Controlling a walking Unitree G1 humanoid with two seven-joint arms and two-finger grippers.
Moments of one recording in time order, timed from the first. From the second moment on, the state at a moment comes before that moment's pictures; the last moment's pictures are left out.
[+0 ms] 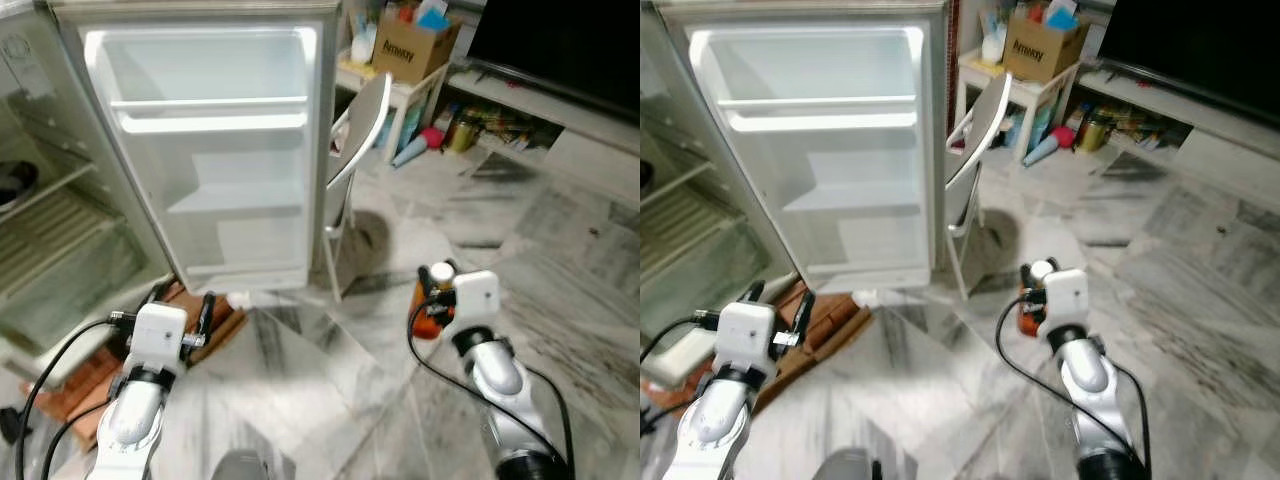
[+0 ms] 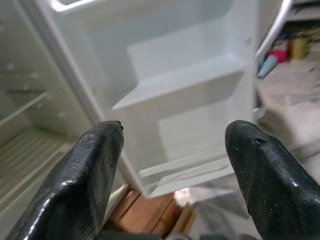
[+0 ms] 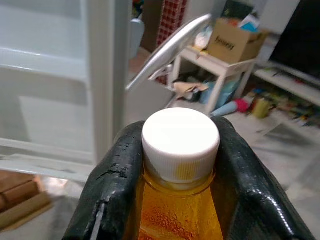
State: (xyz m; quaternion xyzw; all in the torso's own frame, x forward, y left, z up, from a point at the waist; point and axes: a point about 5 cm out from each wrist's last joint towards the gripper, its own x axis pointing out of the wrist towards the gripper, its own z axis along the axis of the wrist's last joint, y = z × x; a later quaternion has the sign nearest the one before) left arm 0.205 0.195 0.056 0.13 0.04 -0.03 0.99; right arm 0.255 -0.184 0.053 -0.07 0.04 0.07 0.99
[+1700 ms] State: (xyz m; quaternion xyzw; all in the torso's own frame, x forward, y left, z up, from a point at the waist) left arm 0.213 0.191 0.052 0.13 0.04 -0.03 0.99; right arm 0.269 -0.169 0.062 -0.04 0.03 0.12 0.99
